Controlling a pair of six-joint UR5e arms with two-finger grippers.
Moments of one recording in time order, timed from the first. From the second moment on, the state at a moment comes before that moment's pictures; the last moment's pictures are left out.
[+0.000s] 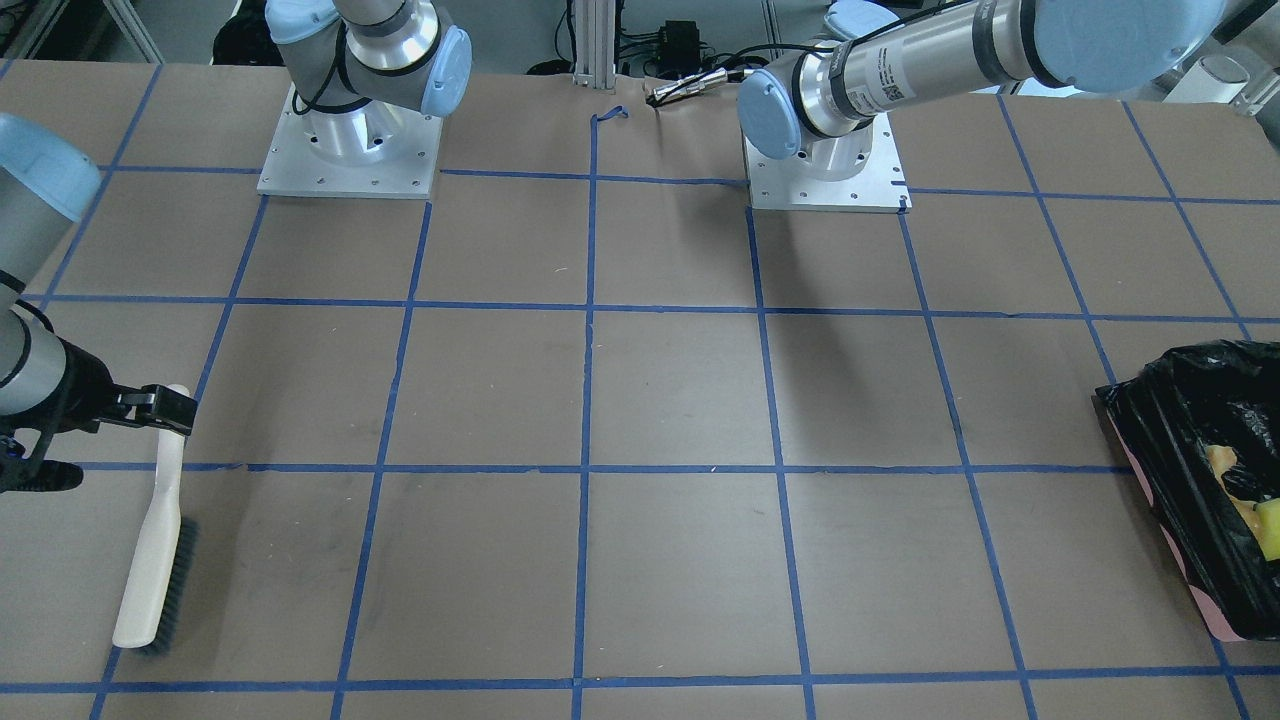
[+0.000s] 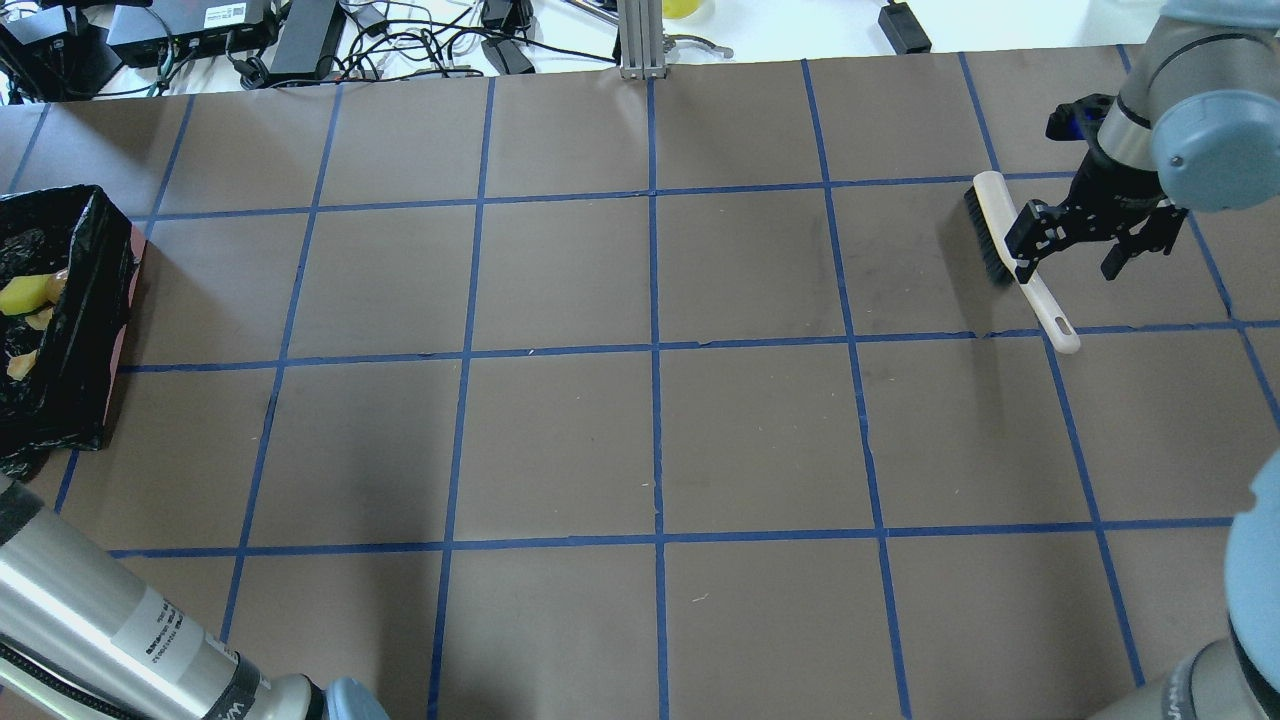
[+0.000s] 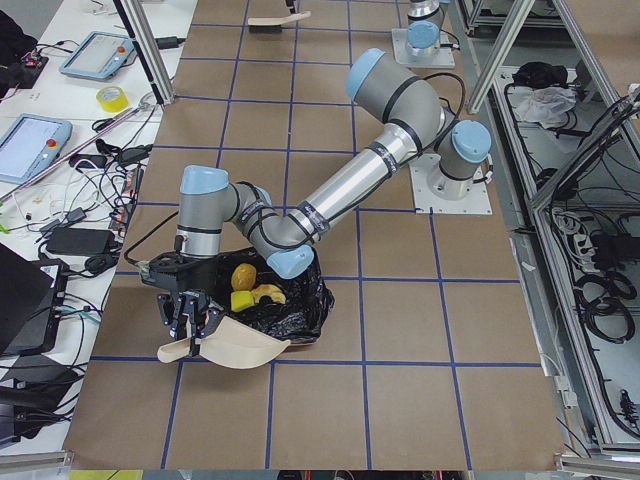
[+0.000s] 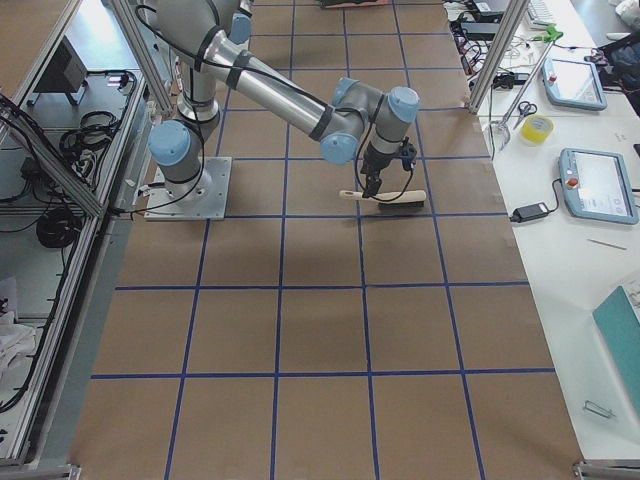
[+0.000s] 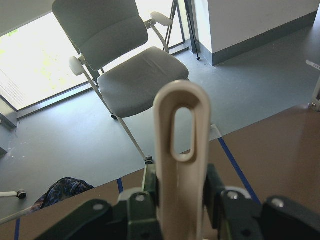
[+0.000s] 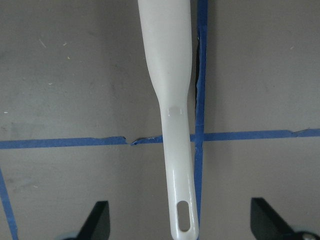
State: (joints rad) left arm -0.84 -2.33 -0.97 -0.57 2.13 -0.16; right arm 1.24 -1.27 1.65 -1.82 -1.65 -0.31
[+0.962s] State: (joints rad) left arm -1.04 -2.10 -0.83 -1.50 2.10 -0.32; right arm 1.38 -1.44 1.44 -1.57 -1.64 -0.06
